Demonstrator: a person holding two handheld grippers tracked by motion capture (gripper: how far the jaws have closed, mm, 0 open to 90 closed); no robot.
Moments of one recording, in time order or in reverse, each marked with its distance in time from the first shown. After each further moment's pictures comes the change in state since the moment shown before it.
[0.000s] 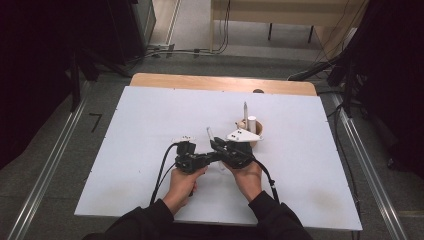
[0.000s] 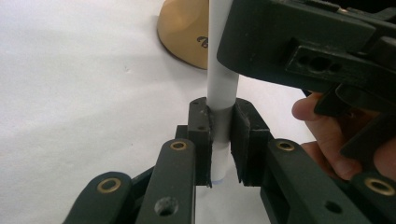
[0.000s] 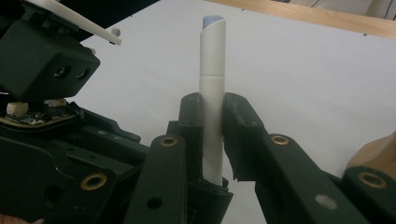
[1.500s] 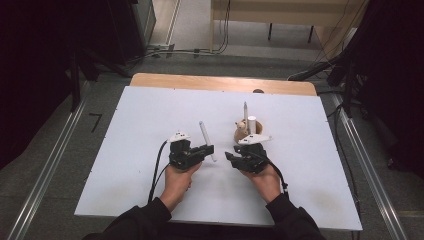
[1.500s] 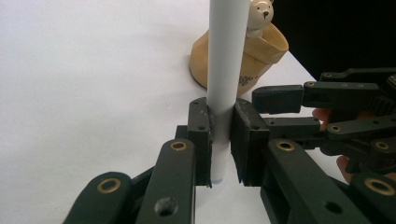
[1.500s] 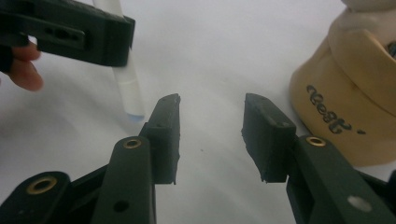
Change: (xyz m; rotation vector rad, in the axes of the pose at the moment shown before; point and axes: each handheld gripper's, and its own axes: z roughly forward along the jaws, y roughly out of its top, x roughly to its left) left arm -0.002 0.009 -0.016 -0.088 0.125 0.124; right arm -0.037 -0.024 -0.015 0.226 -0.057 -0.024
